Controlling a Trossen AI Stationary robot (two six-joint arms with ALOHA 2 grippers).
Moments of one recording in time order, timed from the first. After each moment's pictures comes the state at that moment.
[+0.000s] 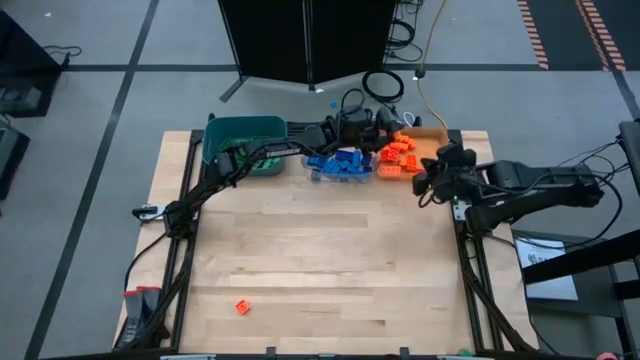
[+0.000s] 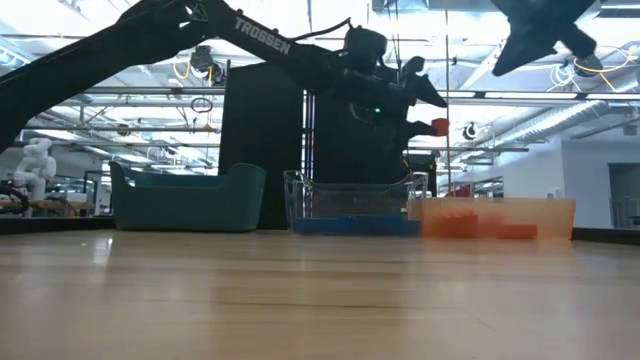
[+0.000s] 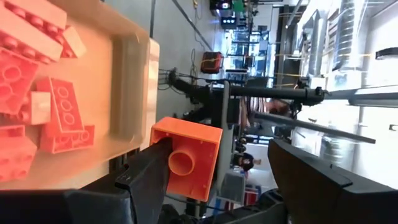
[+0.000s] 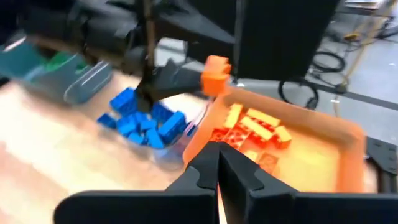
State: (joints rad) left arm 0.37 2.40 2.12 0.11 0.13 -1.54; right arm 0.08 0.87 1.00 -1.09 0.88 0.97
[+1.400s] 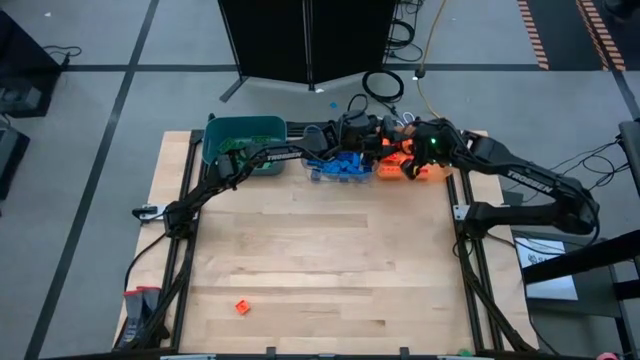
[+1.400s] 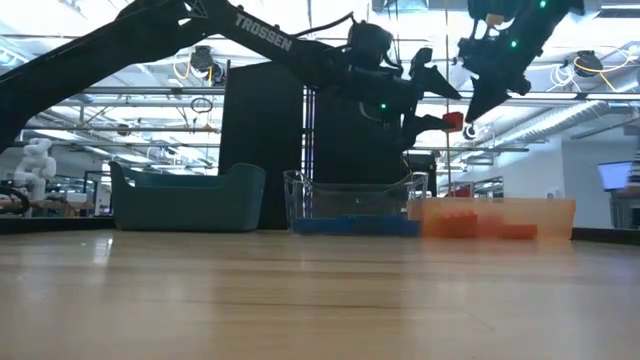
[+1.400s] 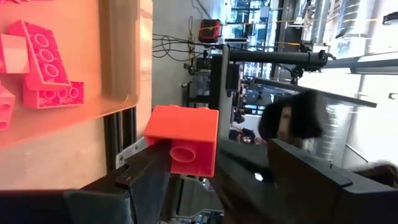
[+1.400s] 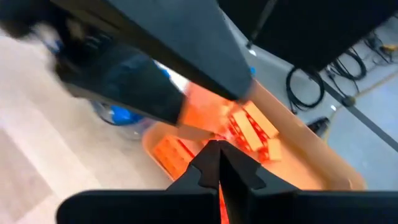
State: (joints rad) left arm 0.34 2.40 2.12 0.12 0.24 -1.54; right arm -0.56 1.00 0.94 -0.76 0.28 0.08
